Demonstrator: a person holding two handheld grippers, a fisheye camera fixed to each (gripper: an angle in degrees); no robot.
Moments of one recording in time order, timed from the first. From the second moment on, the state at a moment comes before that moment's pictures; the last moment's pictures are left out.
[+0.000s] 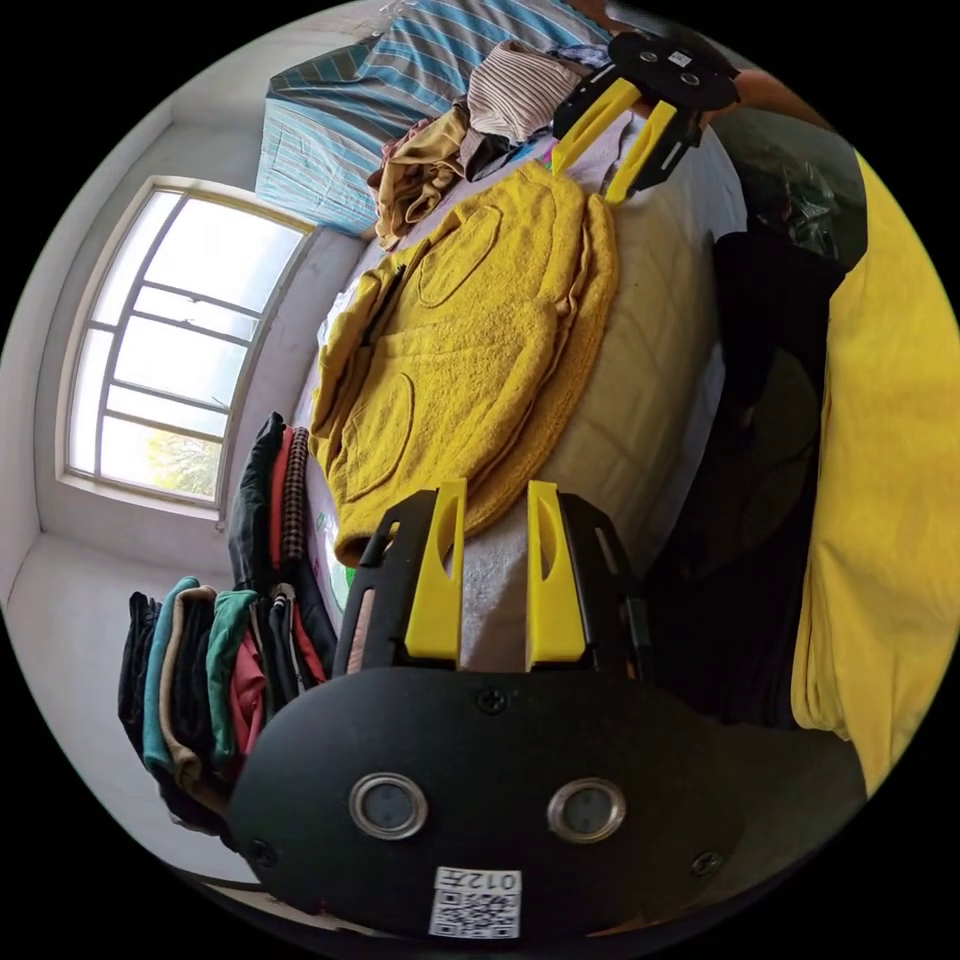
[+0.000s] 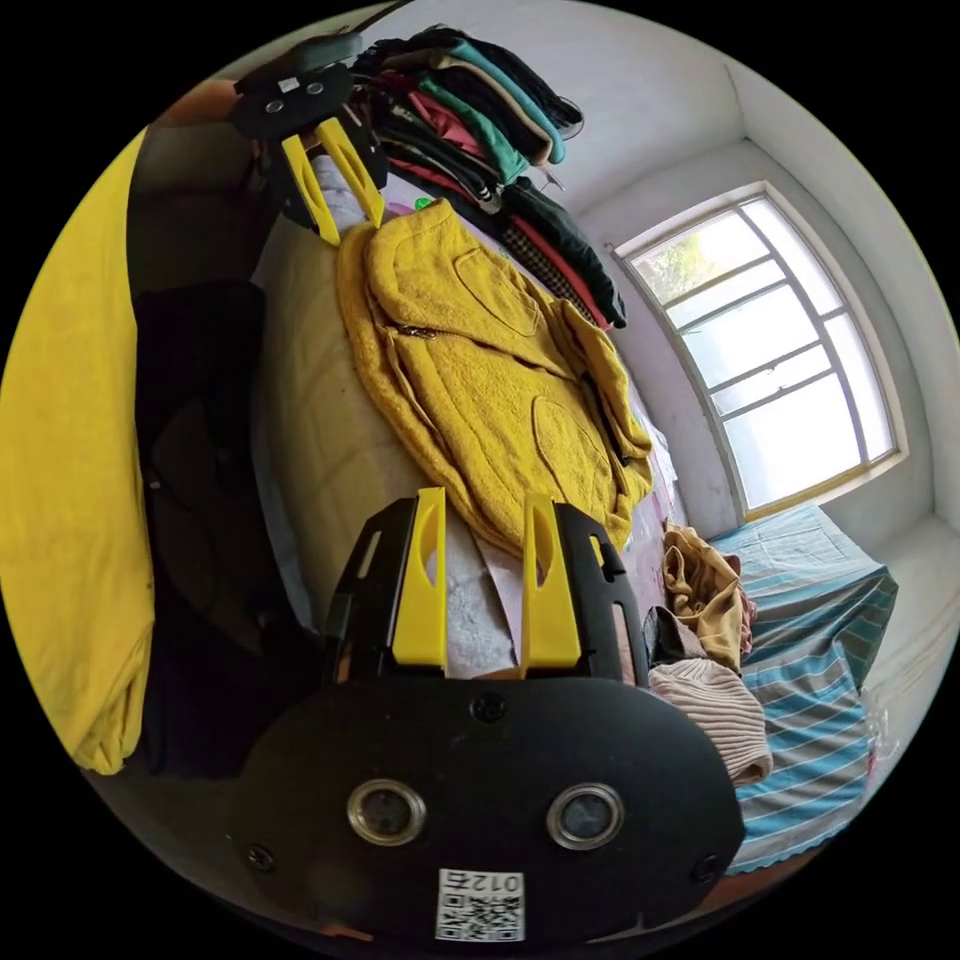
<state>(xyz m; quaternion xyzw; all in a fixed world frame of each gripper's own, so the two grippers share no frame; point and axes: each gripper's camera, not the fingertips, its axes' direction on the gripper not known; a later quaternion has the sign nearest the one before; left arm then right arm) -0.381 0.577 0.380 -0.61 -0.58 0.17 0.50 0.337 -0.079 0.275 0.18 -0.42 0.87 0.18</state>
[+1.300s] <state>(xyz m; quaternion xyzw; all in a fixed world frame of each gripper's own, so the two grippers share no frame) -0.404 0.597 0.411 -0.62 -0.59 0.21 0.47 0.201 -0.042 0.337 0.25 -0.42 0.87 -0.04</state>
